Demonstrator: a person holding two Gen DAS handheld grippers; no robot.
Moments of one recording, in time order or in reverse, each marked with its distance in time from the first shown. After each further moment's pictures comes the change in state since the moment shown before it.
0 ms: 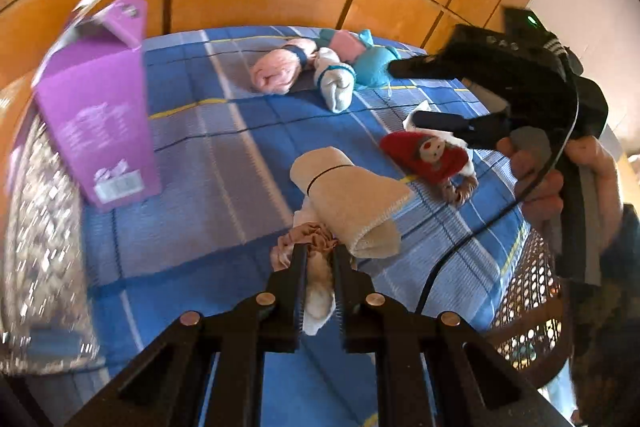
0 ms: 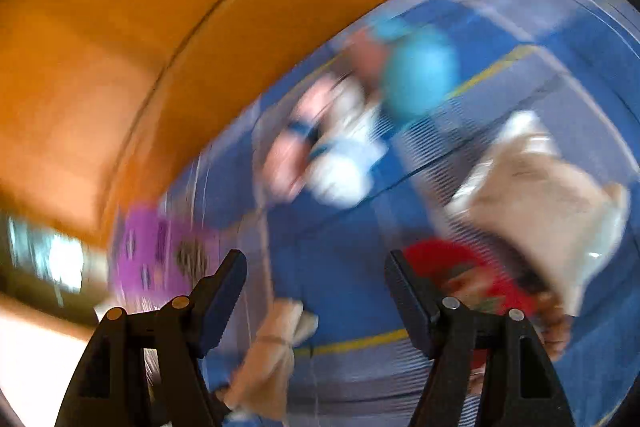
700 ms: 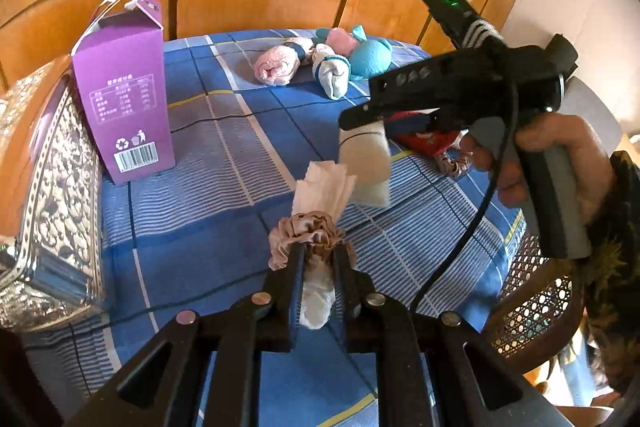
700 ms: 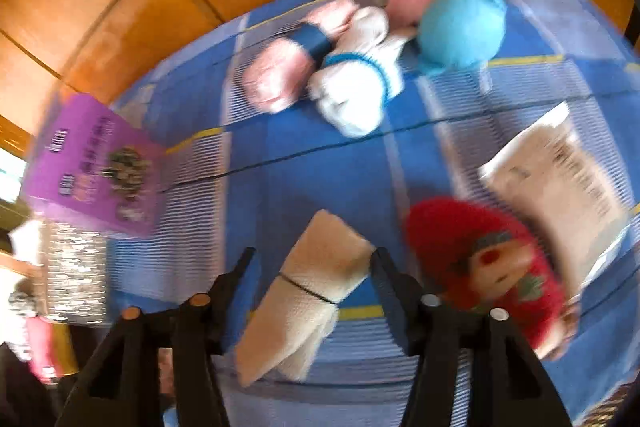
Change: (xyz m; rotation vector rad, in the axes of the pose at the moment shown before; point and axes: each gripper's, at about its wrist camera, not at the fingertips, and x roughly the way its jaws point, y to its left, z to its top) left arm -0.011 -0.008 -0.029 0.045 -0.035 0.026; right arm 0.034 0.008 -0.017 -0.139 0.152 -0.205
